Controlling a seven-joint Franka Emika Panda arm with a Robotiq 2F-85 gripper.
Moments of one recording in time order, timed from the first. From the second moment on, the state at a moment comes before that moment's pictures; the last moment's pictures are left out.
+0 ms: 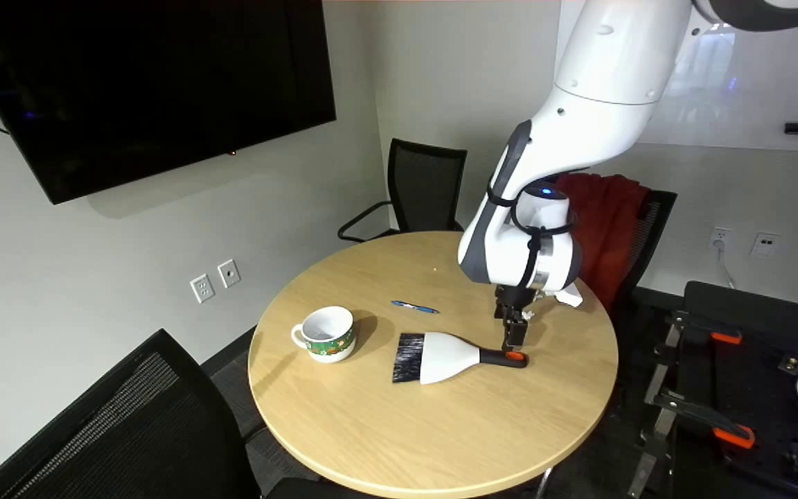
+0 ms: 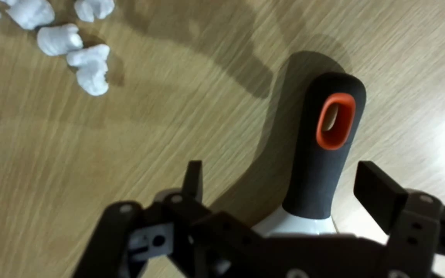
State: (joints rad) arm 0.34 0.72 -0.19 -2.25 1.37 3.07 -1.74
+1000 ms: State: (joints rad) arm 0.42 0.77 -0.21 -2.11 2.14 3.05 -2.47
